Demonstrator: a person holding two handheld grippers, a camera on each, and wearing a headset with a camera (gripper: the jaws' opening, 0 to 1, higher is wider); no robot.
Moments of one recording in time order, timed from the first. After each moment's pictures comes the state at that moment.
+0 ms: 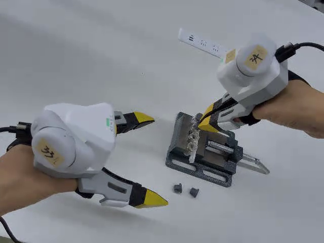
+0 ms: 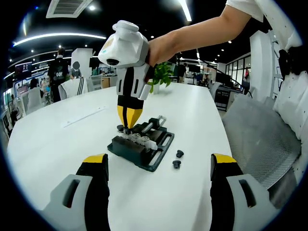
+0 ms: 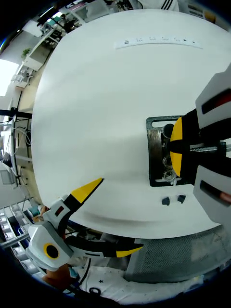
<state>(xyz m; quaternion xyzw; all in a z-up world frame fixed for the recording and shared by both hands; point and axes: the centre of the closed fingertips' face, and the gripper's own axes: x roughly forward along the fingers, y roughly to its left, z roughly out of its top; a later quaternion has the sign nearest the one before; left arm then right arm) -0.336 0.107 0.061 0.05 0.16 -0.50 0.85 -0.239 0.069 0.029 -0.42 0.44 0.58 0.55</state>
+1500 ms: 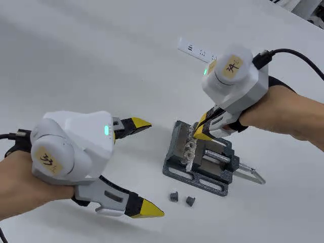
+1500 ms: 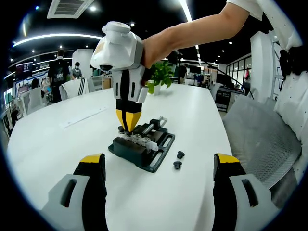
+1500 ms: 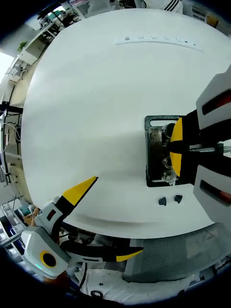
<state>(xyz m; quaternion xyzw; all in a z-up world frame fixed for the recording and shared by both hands) -0.334 0.108 0.063 0.05 0.16 -0.50 0.85 -0.243 0.068 0.025 -0.45 0.47 0.56 0.51</state>
